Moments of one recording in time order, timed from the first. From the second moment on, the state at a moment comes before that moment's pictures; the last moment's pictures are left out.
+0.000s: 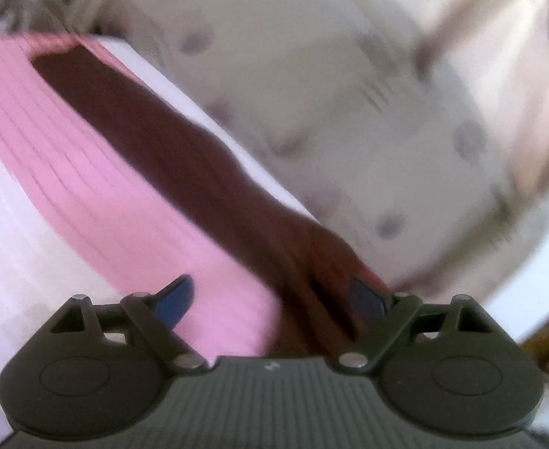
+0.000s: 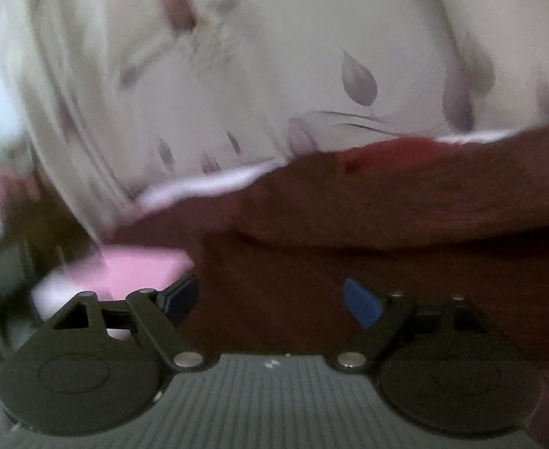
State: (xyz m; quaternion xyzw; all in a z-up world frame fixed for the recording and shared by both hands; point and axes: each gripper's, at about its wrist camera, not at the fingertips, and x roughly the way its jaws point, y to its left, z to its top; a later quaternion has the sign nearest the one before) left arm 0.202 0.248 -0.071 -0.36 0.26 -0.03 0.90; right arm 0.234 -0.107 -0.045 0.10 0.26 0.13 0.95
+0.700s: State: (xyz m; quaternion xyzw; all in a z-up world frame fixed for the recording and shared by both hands) left arm 0.347 0.453 -0.116 -0.48 0.31 0.12 0.81; right arm 0.218 -0.098 -0.066 0.08 0.24 0.13 0.96
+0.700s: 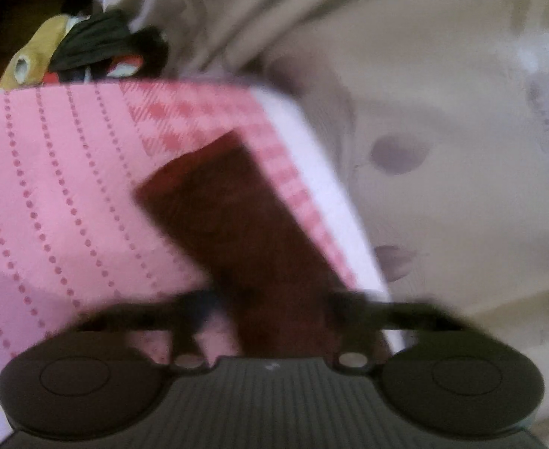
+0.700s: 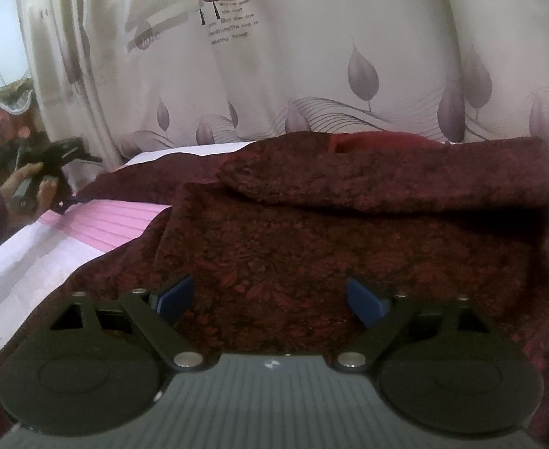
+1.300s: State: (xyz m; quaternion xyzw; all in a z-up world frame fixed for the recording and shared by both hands) left arm 0.322 0.281 0.013 -0.31 0.13 -0.08 0.94; right arm 0.212 -0.129 -0.069 0.18 0.20 0.12 0.96
